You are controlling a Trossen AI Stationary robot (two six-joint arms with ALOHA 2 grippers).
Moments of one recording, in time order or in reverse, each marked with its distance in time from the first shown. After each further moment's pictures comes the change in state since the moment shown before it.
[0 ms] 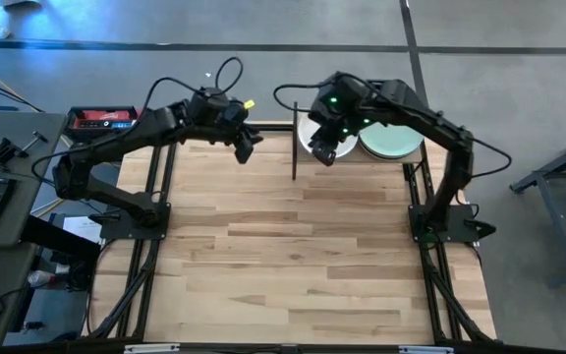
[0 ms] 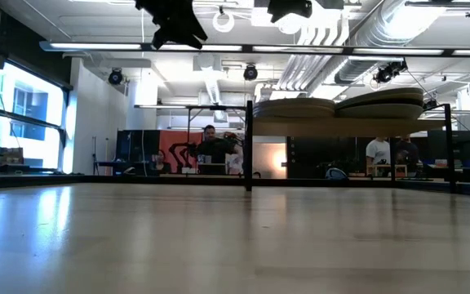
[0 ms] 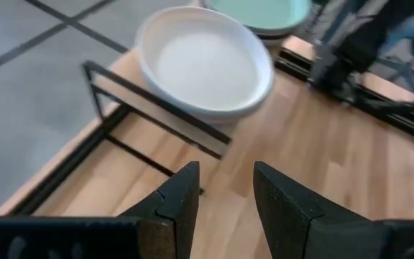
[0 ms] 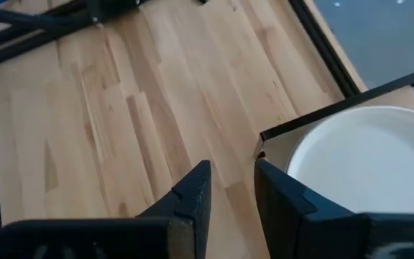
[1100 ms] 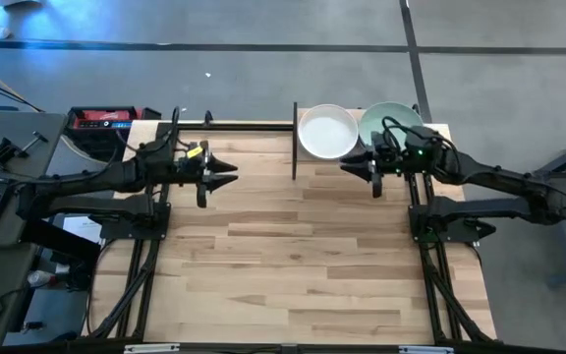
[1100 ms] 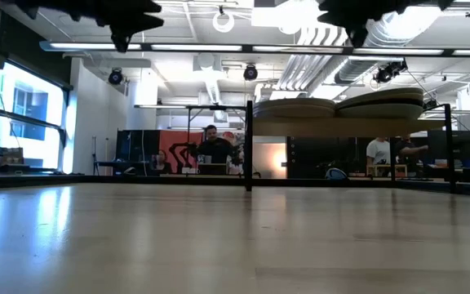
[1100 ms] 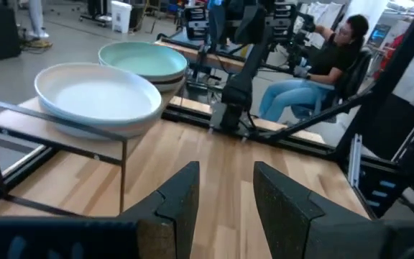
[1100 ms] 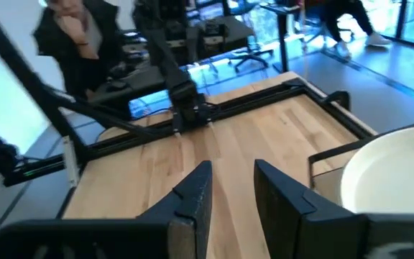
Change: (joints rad) left arm -0.197 -0.585 -0.735 0.610 0.074 -0.028; right arm -0.016 -0.934 -1.421 1.205 -0.152 0.104
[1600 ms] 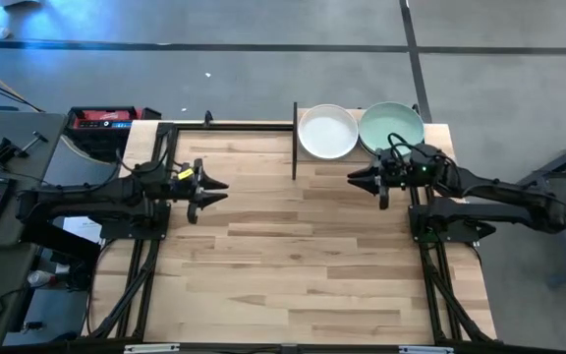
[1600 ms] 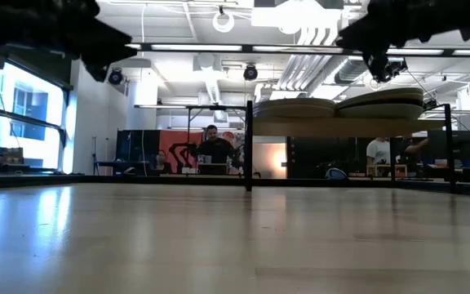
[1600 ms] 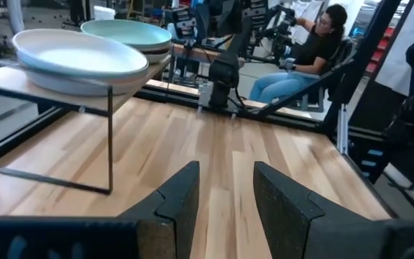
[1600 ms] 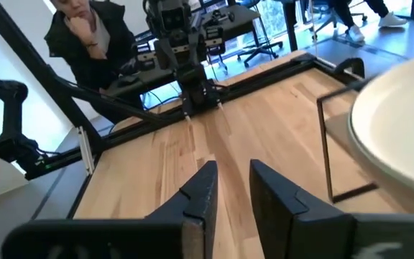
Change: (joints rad) left arm -0.068 -0.241 -0.321 0.107 -0.012 0.023; right arm 0.002 -0.185 -0.278 0.116 -0.037 0.087
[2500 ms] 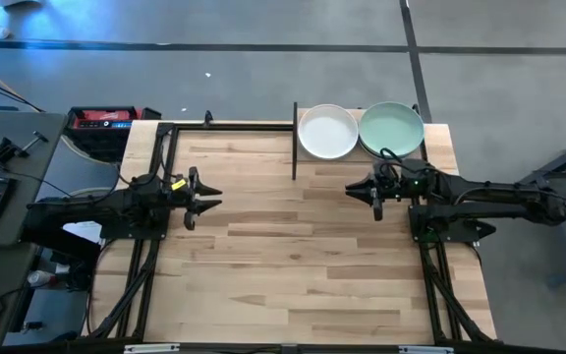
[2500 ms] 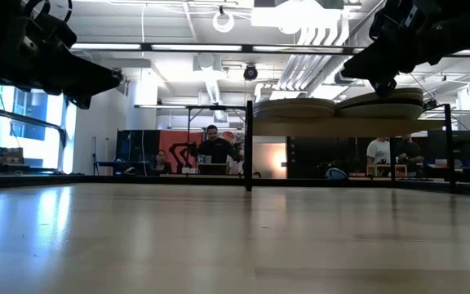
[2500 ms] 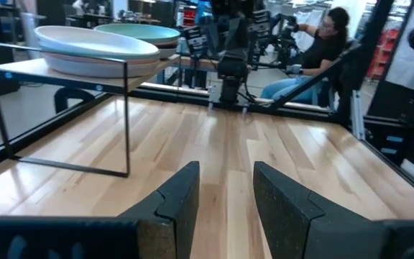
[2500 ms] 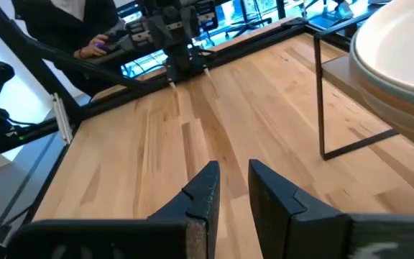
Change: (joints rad) left arm 0.000 -0.300 -0.281 0.042 -0.026 0.070; right arm 0.114 -0.007 -0.150 0.058 0.134 -0.004
